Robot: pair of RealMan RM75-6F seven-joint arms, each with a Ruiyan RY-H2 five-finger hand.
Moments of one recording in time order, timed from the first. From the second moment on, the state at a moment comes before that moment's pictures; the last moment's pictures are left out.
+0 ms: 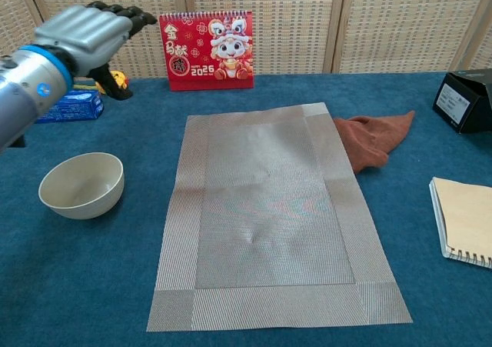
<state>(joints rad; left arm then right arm) -0.79 -1.65 -0.26 -1.36 1.04 1.26 0.79 0.11 -1.14 0.07 -1.53 -1.50 1.43 0.14</state>
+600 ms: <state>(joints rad) -0.42 -1.29 0.03 -1.68 1.29 1.48 0.52 0.11 -1.16 0.05 -1.53 -1.51 1.43 0.08</state>
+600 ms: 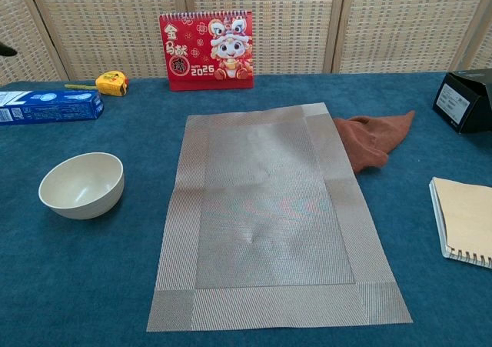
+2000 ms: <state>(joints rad) -0.10 -1.20 0.08 -1.61 1.45 1.61 0.25 0.24 -1.49 -0.11 -1.46 -1.77 1.20 -0.03</state>
